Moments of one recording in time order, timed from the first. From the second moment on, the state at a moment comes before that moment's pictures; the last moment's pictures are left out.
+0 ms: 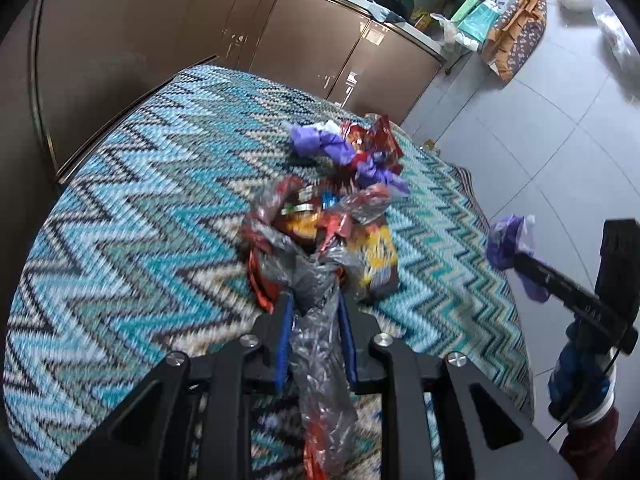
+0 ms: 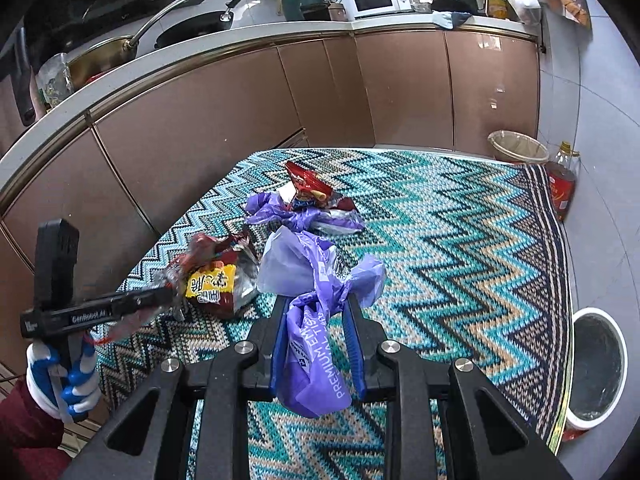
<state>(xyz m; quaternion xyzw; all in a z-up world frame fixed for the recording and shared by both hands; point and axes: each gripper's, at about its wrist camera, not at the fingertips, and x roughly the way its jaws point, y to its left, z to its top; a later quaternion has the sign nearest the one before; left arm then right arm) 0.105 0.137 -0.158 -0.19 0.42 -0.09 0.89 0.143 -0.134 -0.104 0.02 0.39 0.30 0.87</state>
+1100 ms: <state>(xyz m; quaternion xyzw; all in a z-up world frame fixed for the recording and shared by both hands) 0.052 0.077 -0.129 -0.14 0.41 -0.21 0.88 0.111 -0.181 -0.118 0.05 0.39 0.27 0.88</state>
